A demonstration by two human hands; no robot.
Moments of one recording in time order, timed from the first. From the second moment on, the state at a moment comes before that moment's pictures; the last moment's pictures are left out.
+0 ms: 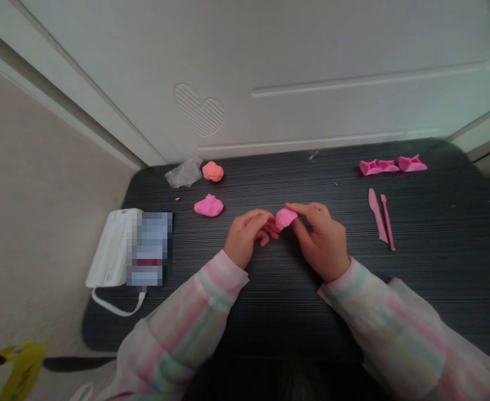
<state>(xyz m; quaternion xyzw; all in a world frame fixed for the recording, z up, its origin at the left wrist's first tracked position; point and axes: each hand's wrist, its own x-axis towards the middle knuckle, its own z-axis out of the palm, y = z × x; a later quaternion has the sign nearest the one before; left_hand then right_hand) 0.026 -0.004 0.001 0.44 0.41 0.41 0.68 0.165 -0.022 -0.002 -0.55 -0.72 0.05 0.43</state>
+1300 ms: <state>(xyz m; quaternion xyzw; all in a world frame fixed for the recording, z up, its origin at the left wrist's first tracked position) 0.020 0.000 0.001 0.18 0.30 0.31 0.88 0.171 -0.022 0.008 -0.38 -0.45 0.69 0.42</state>
